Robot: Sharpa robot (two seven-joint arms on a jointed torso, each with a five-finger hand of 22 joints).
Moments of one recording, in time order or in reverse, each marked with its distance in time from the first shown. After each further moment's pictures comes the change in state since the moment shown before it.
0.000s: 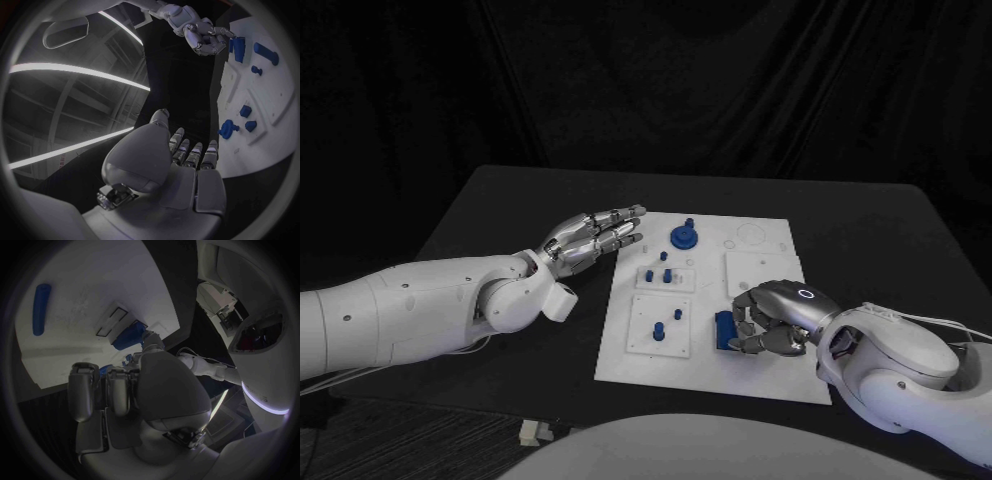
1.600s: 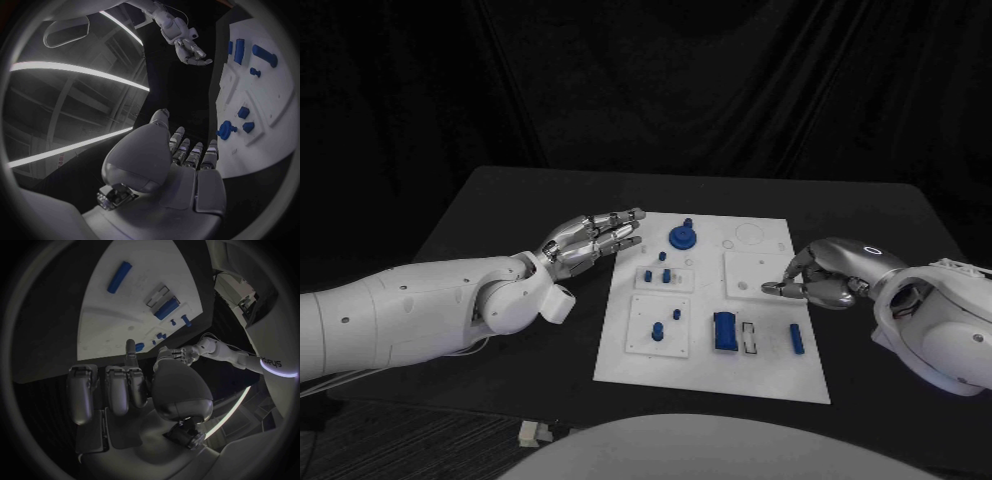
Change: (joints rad) left arm -0.004 0.000 0.000 -0.004 0.000 0.013 -0.008; left_hand 0.000 0.000 0.001 -0.010 0.004 0.025 0.011 0.015 0.002 0.009 0.009 0.015 0.002 0.000 0.007 0.012 0.003 0.000 0.010 0.010 0.004 0.013; right arm 0.170 -0.147 0.001 0.019 0.126 0.082 -0.139; right_hand -0.432 0.064 -0.029 0.026 -0.397 0.116 0.077 -0.791 -0.833 -0.001 0.061 -0.007 -0.004 0.000 0.045 0.000 0.000 -0.017 0.003 0.047 0.038 0.000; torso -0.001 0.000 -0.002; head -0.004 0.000
